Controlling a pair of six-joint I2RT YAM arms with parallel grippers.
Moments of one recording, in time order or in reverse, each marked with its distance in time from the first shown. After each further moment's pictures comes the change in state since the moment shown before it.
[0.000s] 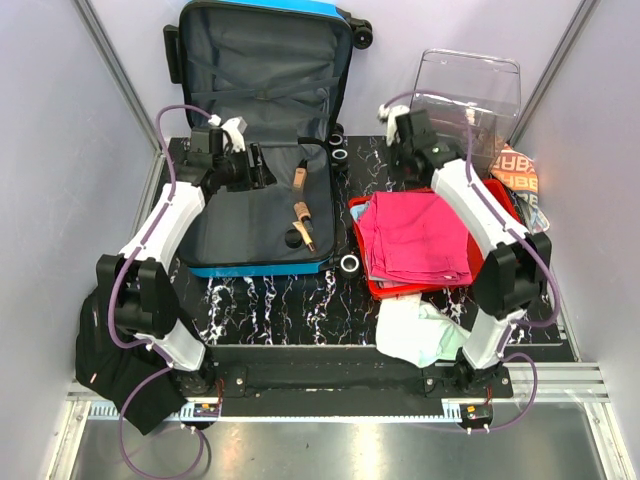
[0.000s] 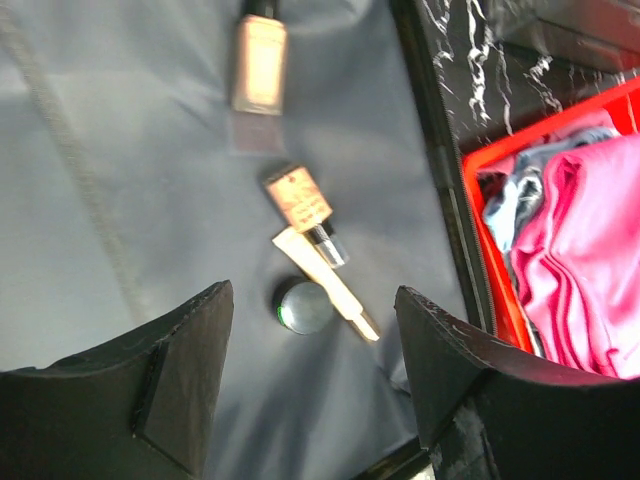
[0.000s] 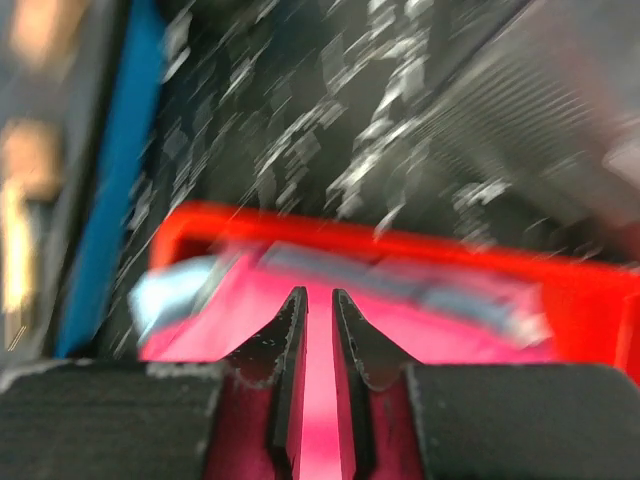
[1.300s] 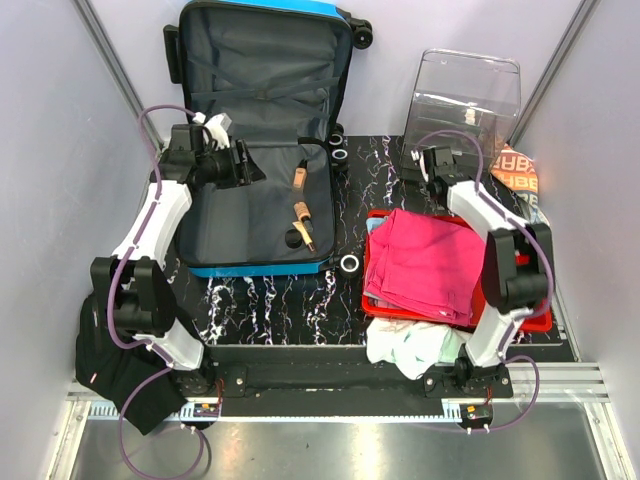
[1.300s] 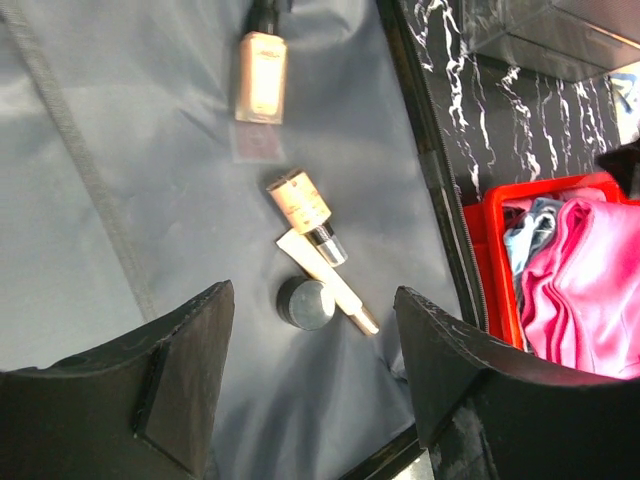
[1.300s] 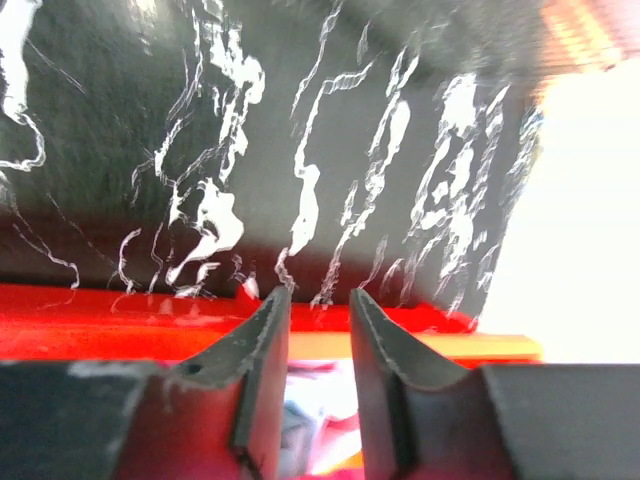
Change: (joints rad) left arm 0.106 -0.002 0.010 -0.001 0.142 0.024; right arm -0.195 0.049 -0.338 0.168 0.364 -0.260
